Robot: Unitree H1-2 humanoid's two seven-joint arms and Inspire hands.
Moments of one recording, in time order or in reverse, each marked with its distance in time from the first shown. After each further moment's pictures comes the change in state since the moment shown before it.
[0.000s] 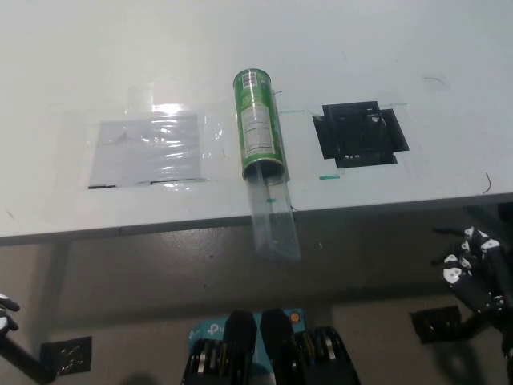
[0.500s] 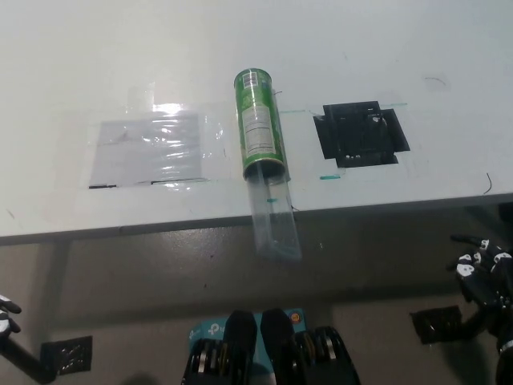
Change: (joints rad) left_arm 0.005 -0.012 0.003 0.007 0.001 -0.012 0.000; right_arm -0.067 0.062 -0.106 0.092 0.133 0.146 -0.070
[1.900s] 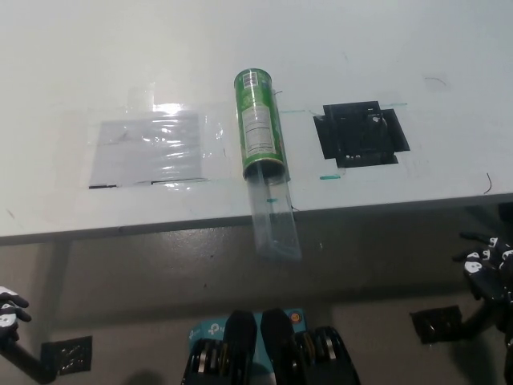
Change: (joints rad) left_arm -0.021 -0.018 -0.008 0.008 0.006 -0.014 0.001; right_arm -0.006 -0.044 0.029 -0.007 0.021 0.055 -0.051
